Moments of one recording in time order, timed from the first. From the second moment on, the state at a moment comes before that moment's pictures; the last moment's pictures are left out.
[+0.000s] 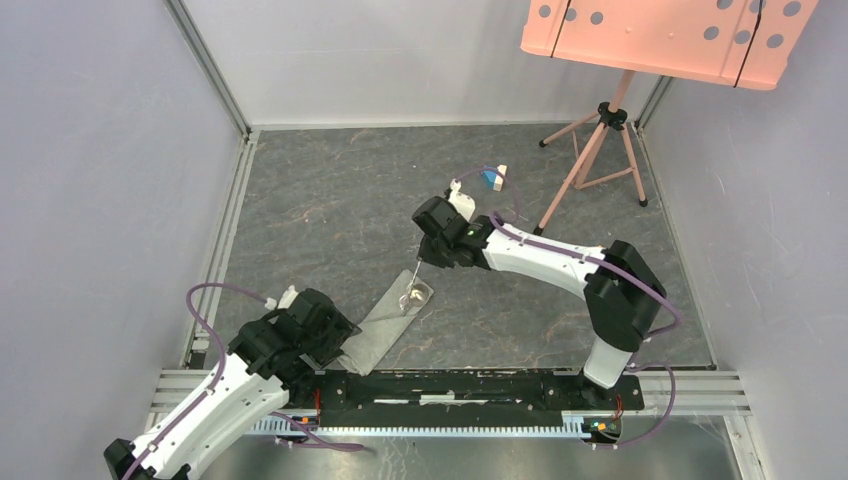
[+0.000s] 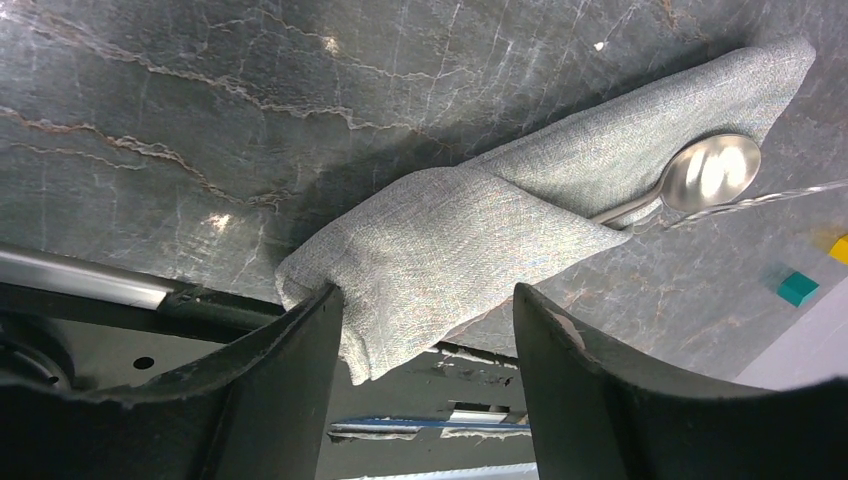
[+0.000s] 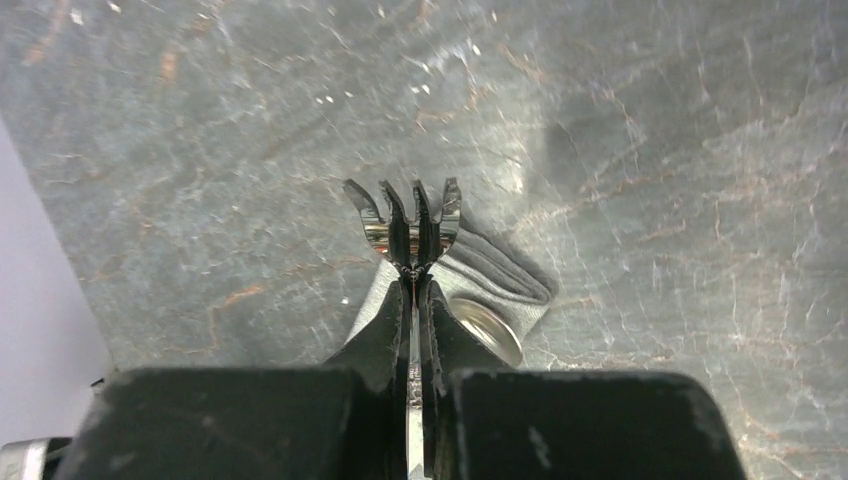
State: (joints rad) left arm -0.66 0.45 0.41 -1.03 -0.13 -1.42; right arm 0.91 1.73 1.28 -0.46 0.25 1.10
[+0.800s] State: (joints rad) left arm -0.66 0.41 0.37 -1.10 -0.13 -1.42; right arm 1.06 1.96 1.54 -0.70 0.36 1.39
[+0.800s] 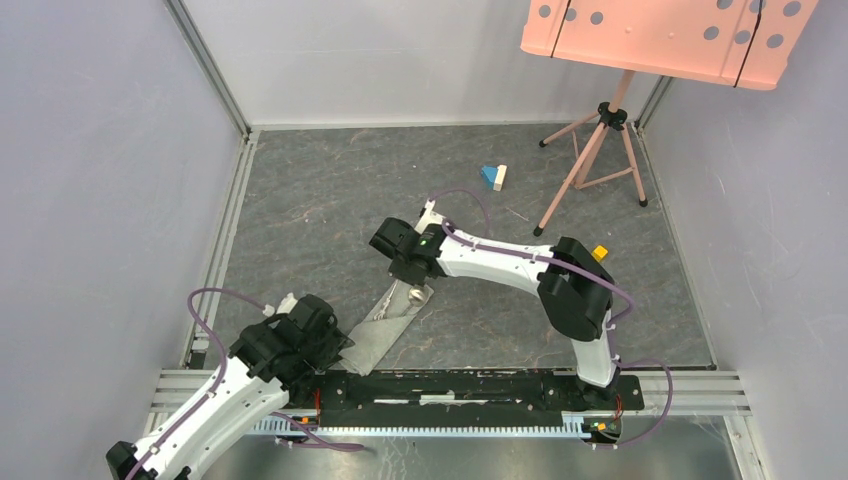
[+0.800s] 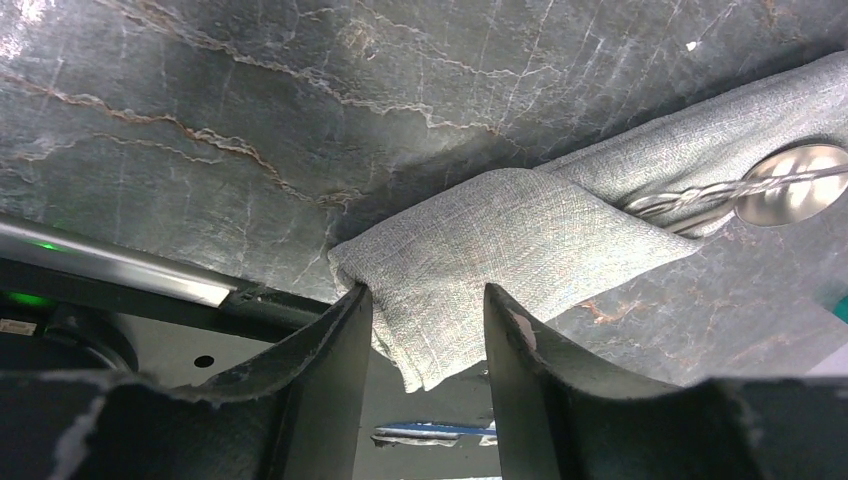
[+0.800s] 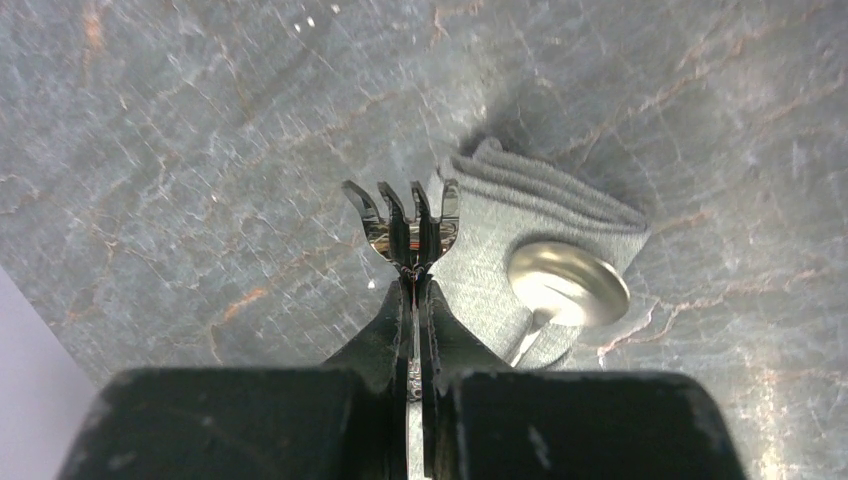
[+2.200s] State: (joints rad) left arm -0.66 0.40 0.34 -1.06 -0.13 -1.42; right arm 1.19 1.98 1.41 -0.65 0.30 1.77
